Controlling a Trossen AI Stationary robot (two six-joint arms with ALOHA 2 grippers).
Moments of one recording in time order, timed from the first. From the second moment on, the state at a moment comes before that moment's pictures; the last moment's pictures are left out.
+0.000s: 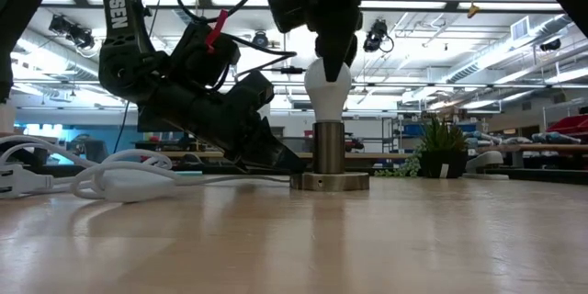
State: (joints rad) left arm 0.08 1.96 0.60 0.93 0.11 -0.17; right arm -0.01 2.14 2.06 -1.42 -0.03 0.16
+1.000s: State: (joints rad) left arm 0.08 1.96 0.60 0.93 0.11 -0.17; right arm -0.02 2.14 2.07 -1.42 0.06 -0.18
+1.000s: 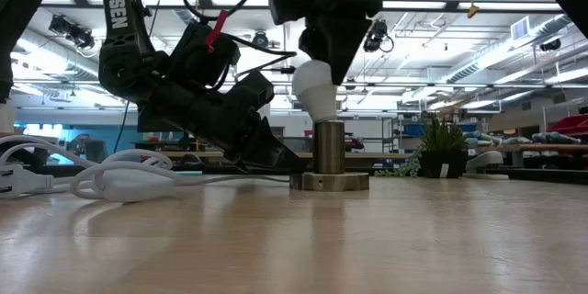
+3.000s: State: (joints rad) left arm 0.08 1.96 0.60 0.92 0.12 -0.16; right arm -0.04 2.14 2.12 -1.41 -0.06 0.06
